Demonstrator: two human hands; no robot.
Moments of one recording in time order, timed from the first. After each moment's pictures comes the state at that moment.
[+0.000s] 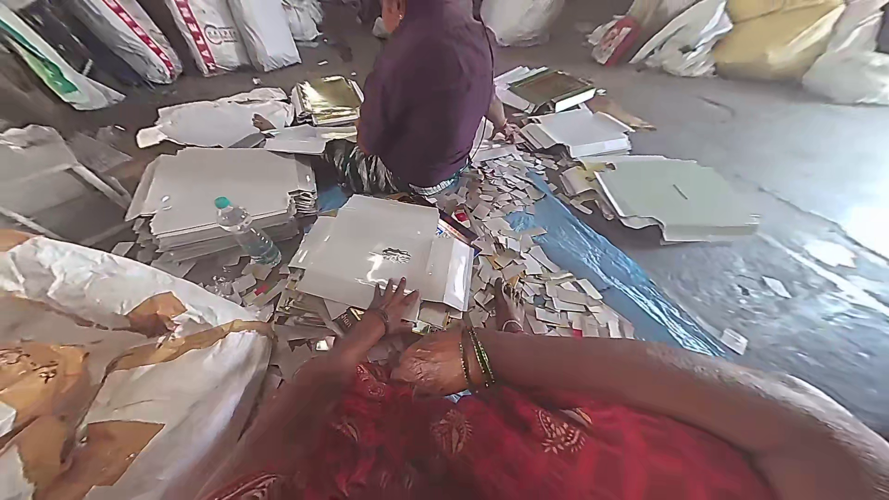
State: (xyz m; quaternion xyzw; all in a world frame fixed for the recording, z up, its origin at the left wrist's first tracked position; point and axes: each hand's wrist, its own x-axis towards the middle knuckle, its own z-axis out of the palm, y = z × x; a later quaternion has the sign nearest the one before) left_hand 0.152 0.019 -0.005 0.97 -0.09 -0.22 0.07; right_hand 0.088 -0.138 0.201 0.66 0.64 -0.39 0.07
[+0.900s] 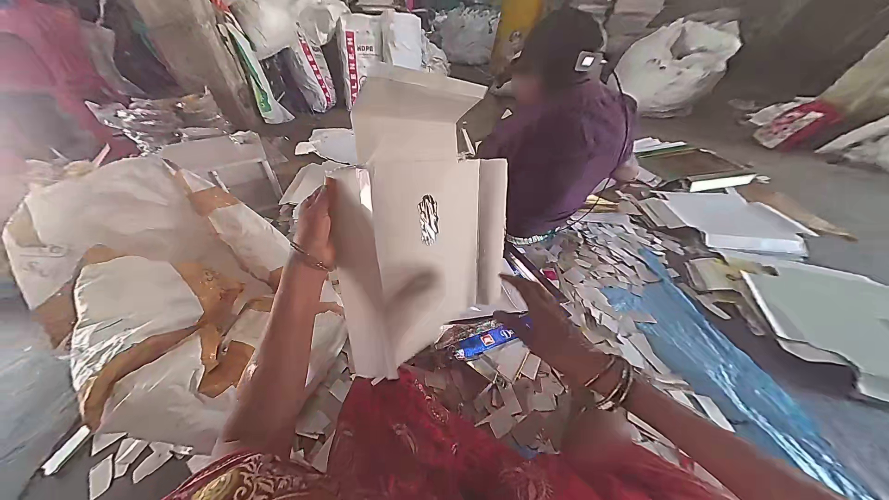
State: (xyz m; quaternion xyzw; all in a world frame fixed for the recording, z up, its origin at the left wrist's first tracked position) left_hand 0.036 0.213 0.253 0.57 0.19 0.41 0.68; right_hand 0.156 -0.144 0.185 0.86 0.44 -0.05 -0.28
